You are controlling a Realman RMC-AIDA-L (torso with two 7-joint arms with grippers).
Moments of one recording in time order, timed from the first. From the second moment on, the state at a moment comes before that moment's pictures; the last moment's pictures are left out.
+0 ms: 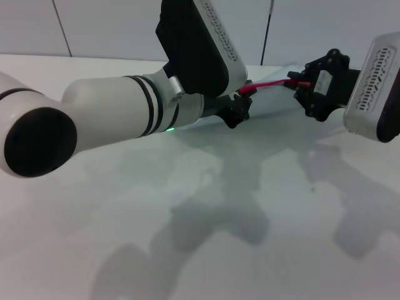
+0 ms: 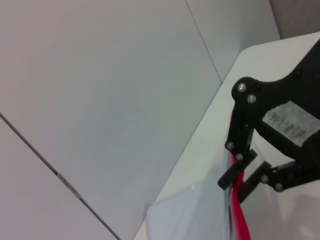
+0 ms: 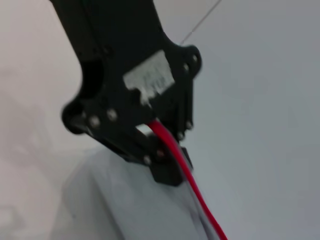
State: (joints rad) left arm -0.45 -2.03 -1.21 -1.44 2.56 -0.55 0.70; right arm 0.42 2.03 -1.55 -1.26 1.09 0.74 -1.69
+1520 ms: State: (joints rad) left arm -0.26 -2.03 -1.24 -1.65 2.56 -0.60 0.77; right arm 0.45 2.02 -1.36 -1.05 1.01 0.63 -1.75
